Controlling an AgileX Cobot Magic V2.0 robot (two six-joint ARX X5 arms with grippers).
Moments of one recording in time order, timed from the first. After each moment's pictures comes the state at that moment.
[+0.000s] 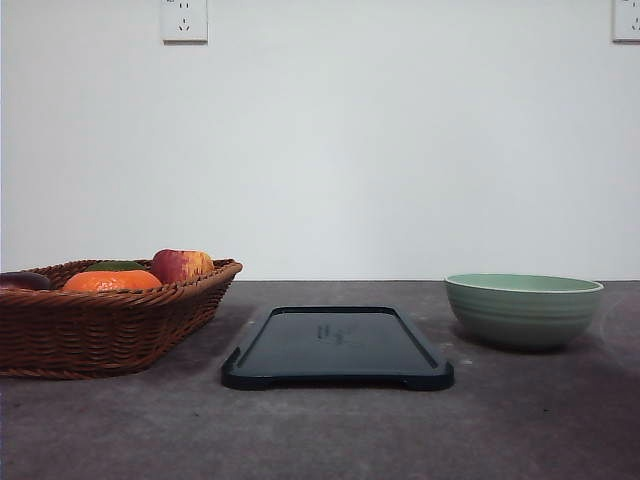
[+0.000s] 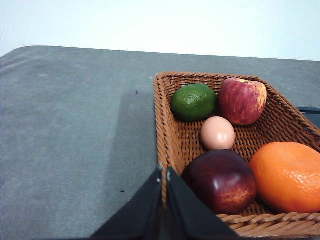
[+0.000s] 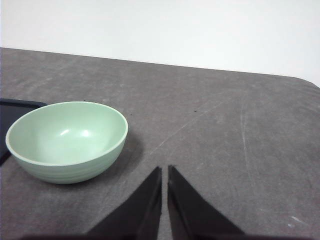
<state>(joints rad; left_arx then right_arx) 0.05 0.00 0.03 -0.18 0.10 -0.04 -0.01 0.00 0.02 -0.12 -0.05 -0.05</state>
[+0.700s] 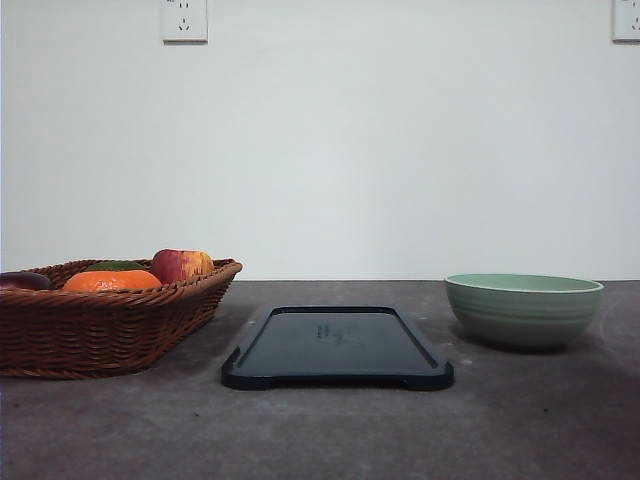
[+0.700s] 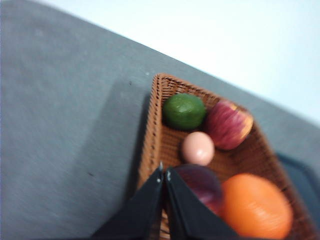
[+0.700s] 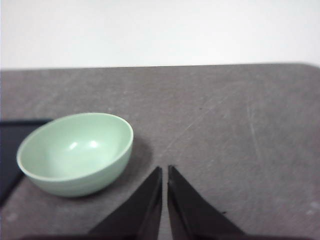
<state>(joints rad) 0.05 0.00 0.03 -0.17 0.12 -0.51 -0.01 0.00 0.02 -0.11 -0.05 0.15</state>
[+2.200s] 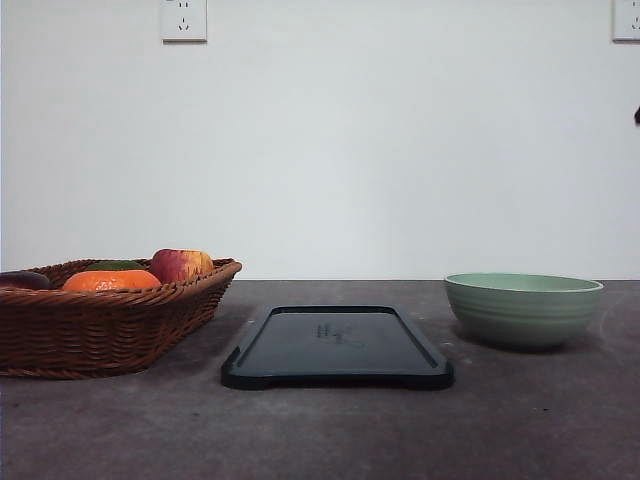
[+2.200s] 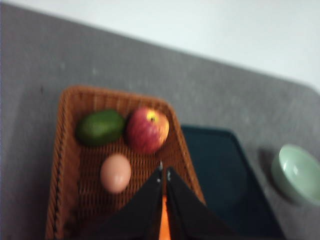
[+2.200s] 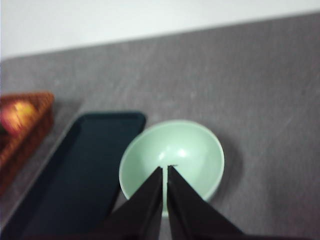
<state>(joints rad) 0.02 0.81 0.77 -0.41 0.38 -0.24 -0.01 0.80 0.57 -0.20 -0.37 0.18</state>
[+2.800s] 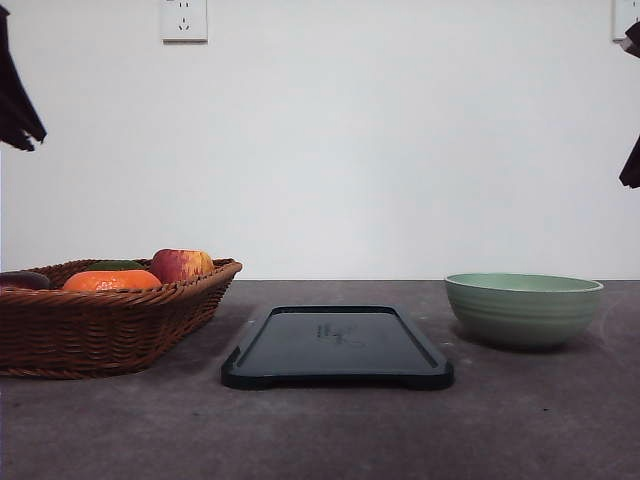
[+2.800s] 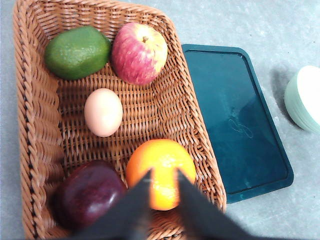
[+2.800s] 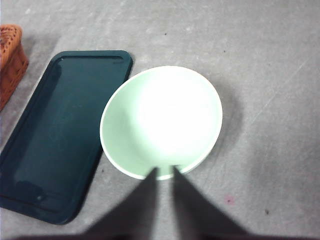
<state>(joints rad) -0.06 1.04 0.90 -0.59 0.38 -0.13 -0.01 0.99 0.69 -0.35 -0.39 0.09</state>
